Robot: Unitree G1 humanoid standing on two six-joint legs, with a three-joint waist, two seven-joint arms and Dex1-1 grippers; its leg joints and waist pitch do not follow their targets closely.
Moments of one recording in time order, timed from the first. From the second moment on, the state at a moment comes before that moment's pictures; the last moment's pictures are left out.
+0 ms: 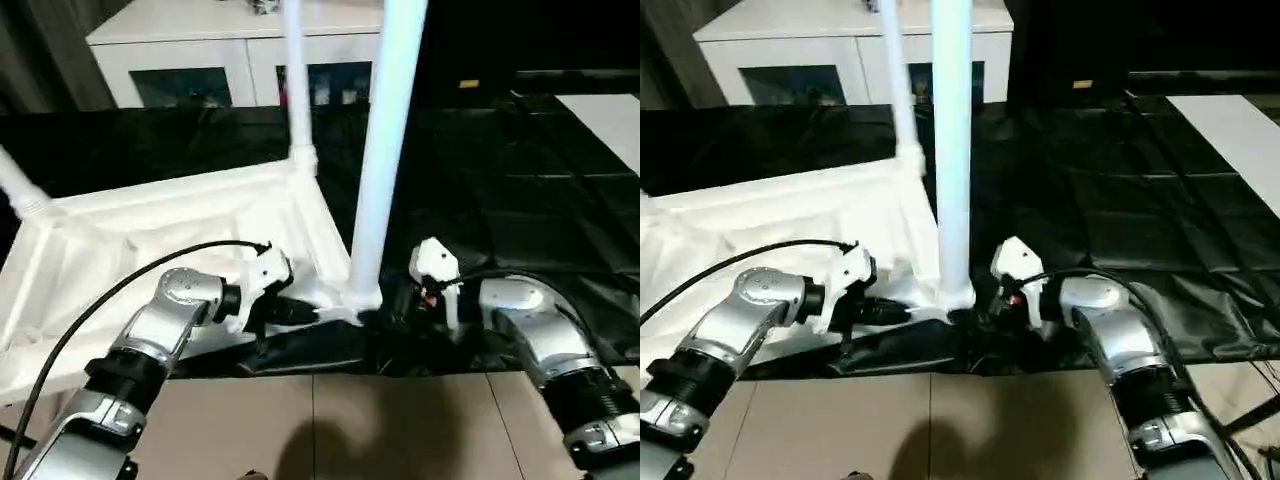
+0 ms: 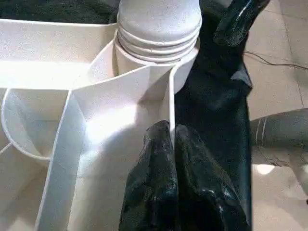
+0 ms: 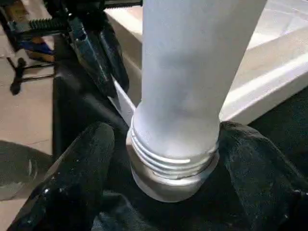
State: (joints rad) left arm -0.53 0.41 -0.29 0.50 -0.09 0.18 -1.20; right arm -0.46 -0.42 0.23 0.45 0.15 0.05 1.12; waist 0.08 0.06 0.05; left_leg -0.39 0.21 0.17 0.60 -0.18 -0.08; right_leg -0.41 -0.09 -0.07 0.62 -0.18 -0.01
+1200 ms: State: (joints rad) left arm -0.58 0.30 -0.24 0.58 -0.04 0.22 -0.94; right arm -0.56 -0.20 0.13 0.68 0.12 0.07 0.73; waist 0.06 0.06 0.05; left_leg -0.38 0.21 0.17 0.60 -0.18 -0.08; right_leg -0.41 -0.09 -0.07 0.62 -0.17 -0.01
